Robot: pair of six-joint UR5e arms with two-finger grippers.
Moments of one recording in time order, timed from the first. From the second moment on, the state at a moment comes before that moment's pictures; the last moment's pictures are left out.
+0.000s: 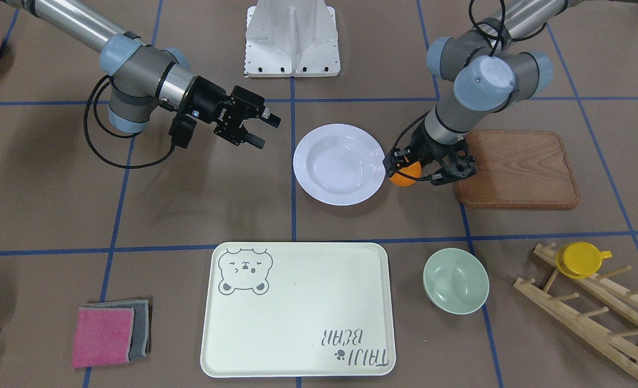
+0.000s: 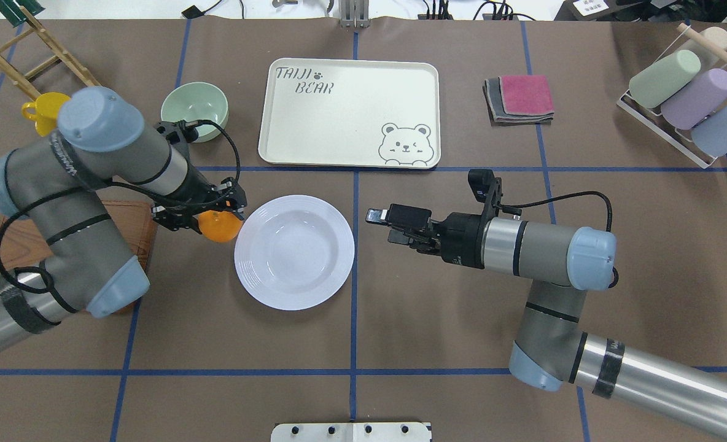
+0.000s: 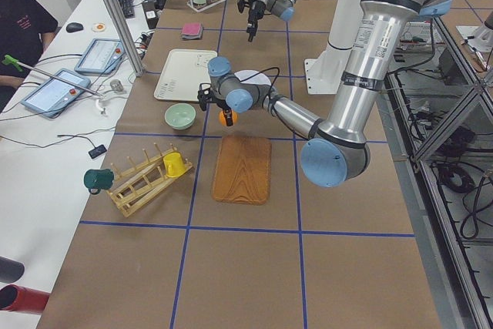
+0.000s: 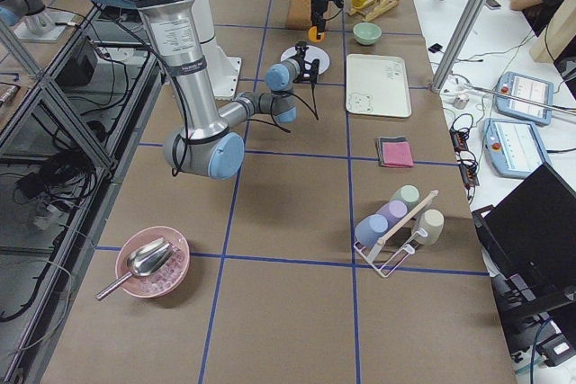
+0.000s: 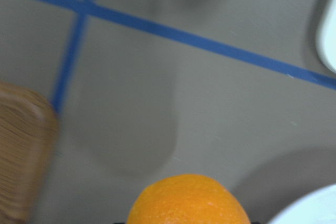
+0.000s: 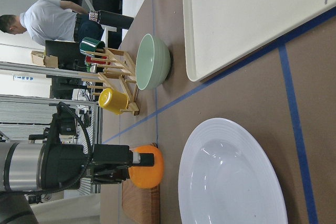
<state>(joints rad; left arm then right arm) -0.69 -2.01 -1.69 -1.85 -2.14 -1.42 0.45 -1.16 1.47 0.00 1.67 1.75</state>
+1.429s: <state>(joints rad) -0.57 -2.08 -1.71 -1.85 -2.02 -1.54 0.34 -1.08 1.37 -0.11 1.59 1.71</state>
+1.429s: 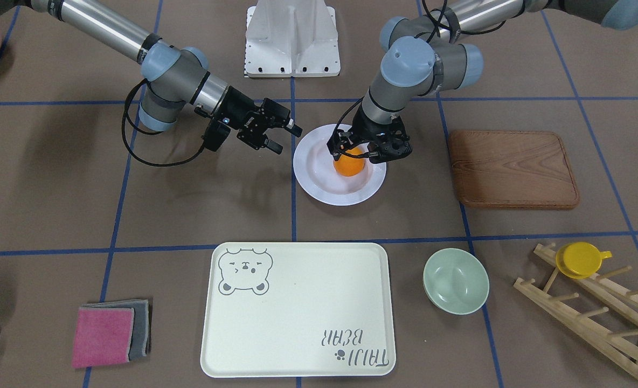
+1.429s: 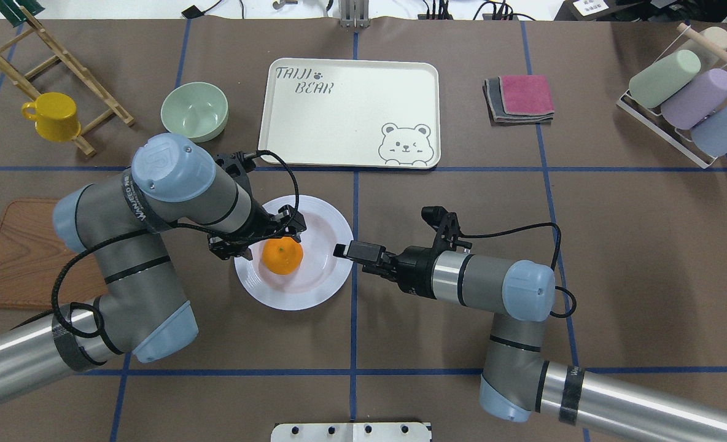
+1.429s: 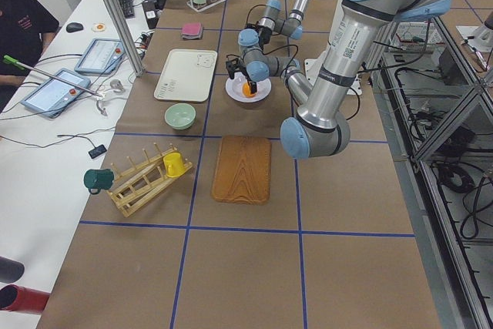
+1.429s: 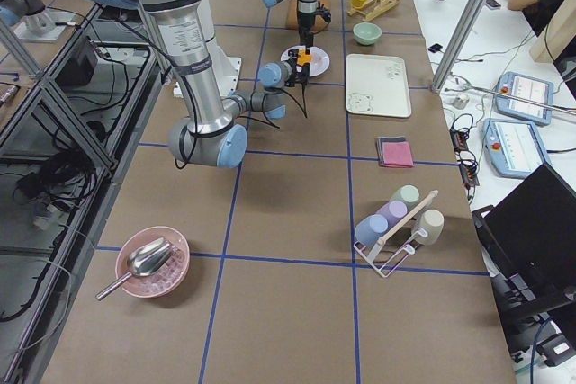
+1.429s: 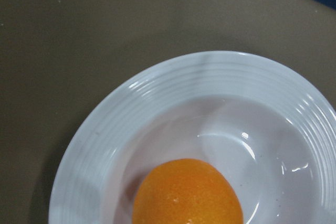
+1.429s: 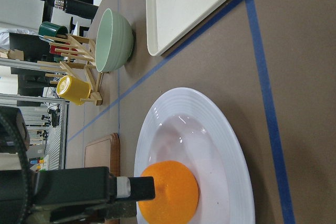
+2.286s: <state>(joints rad) -0.61 -2.06 -1.73 -1.85 -2.05 -1.53 0.33 -1.01 1.28 -0.11 1.56 1.71</state>
